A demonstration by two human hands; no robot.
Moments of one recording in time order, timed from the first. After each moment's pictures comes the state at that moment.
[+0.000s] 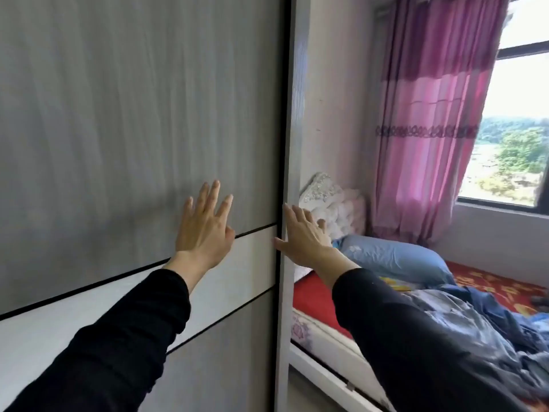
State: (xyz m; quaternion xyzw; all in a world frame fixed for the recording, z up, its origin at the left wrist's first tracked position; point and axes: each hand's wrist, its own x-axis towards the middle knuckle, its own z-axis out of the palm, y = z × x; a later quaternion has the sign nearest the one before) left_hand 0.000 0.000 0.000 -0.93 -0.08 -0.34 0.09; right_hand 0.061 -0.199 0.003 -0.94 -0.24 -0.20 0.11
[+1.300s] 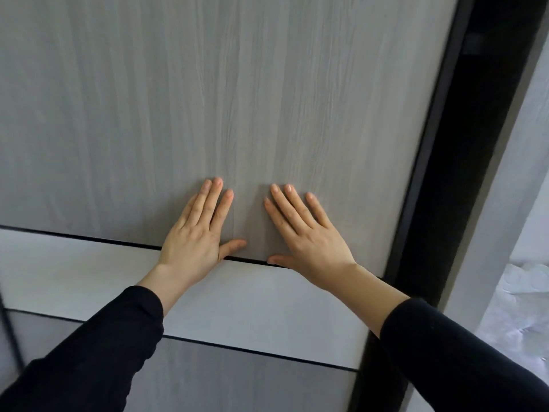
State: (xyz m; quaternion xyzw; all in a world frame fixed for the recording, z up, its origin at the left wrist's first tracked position) left_hand -0.068 0.072 -0.033 -0.76 -0.34 -0.38 0.40; right_hand 0.136 -0.045 0.000 -0.55 -0.68 -0.48 0.09
